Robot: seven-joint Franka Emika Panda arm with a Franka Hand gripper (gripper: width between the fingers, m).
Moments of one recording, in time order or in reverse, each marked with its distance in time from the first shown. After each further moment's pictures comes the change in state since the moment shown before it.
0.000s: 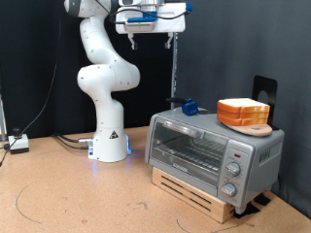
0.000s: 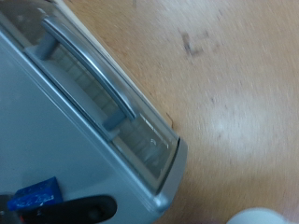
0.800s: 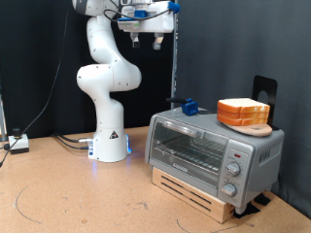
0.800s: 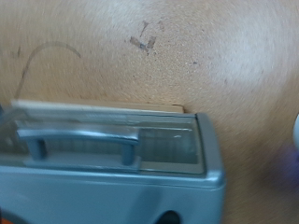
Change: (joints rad) arm -0.153 0.027 0.085 0.061 0.034 -0.110 0.695
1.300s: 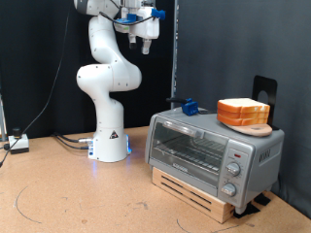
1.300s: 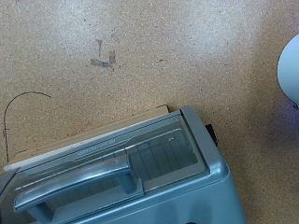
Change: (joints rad) arm -0.072 0.031 -0.007 0.014 0.007 -0.074 0.353
